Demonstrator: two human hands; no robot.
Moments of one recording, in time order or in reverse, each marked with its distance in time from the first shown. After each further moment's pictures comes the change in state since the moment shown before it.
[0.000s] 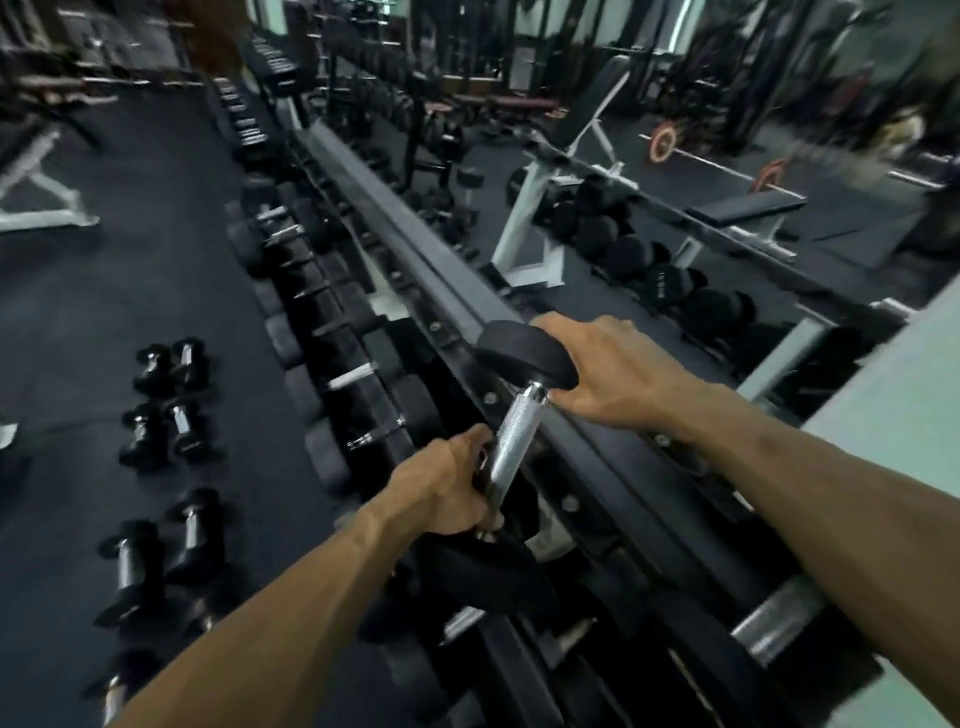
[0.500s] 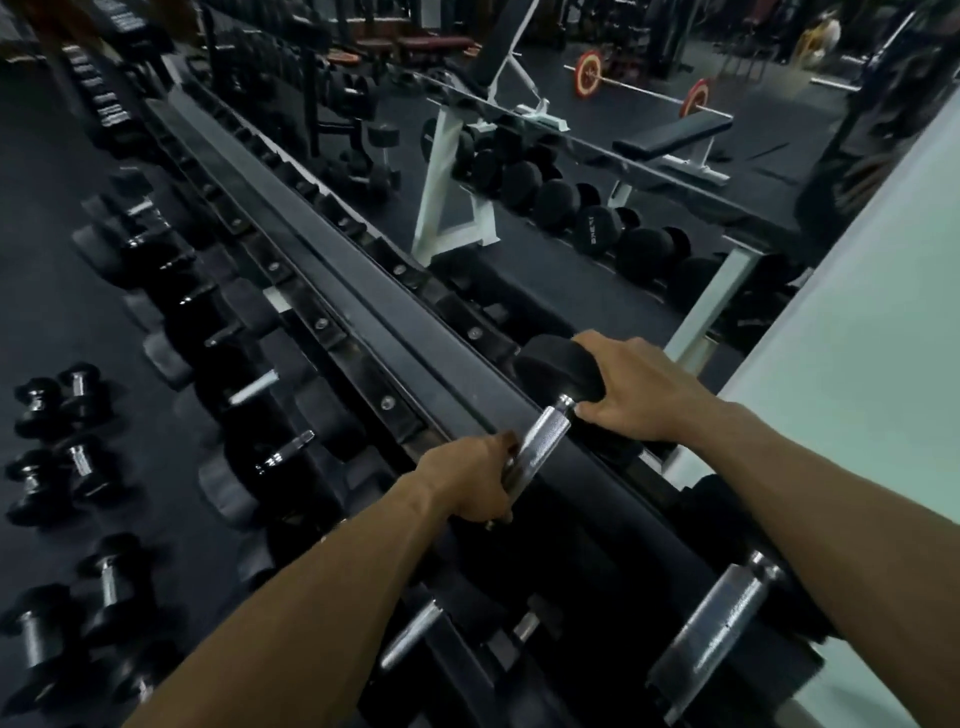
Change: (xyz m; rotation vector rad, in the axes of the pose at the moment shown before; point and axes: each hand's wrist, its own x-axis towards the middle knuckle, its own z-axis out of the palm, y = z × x) left_hand 0.128 0.088 0.070 0.351 -0.216 0.177; right_hand -0.032 0.175 0.049 0.176 -0.104 0.321
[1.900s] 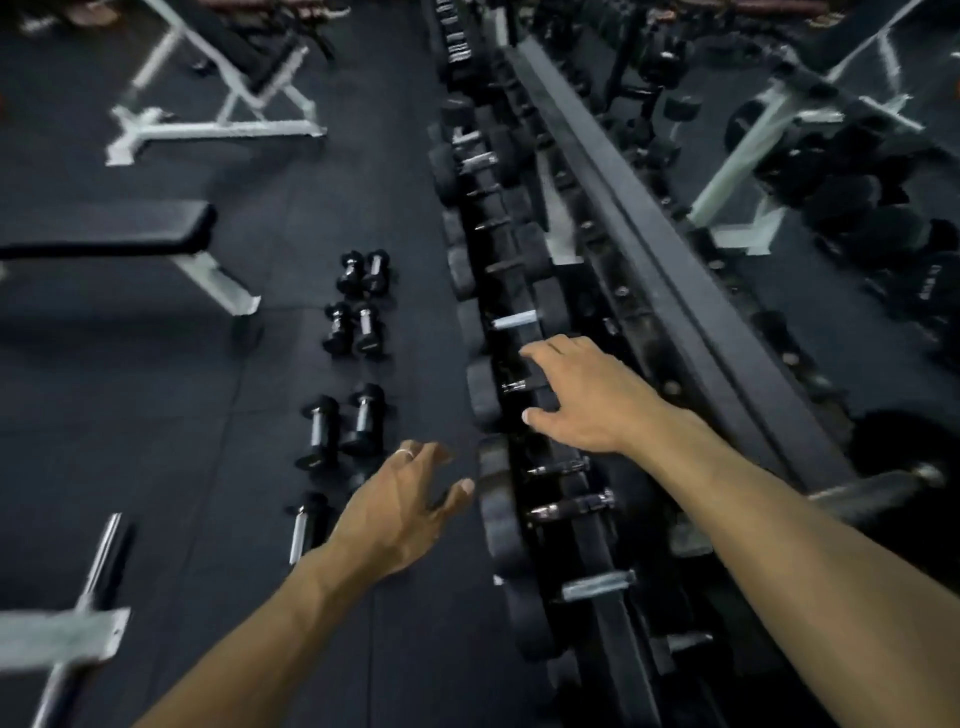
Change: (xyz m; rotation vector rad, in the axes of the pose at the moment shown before) left_hand -0.303 -0.197 0.056 -0.370 0.514 -0.611; right_hand 0.027 -0.332 0.107 -0.191 -0.249 -0.610
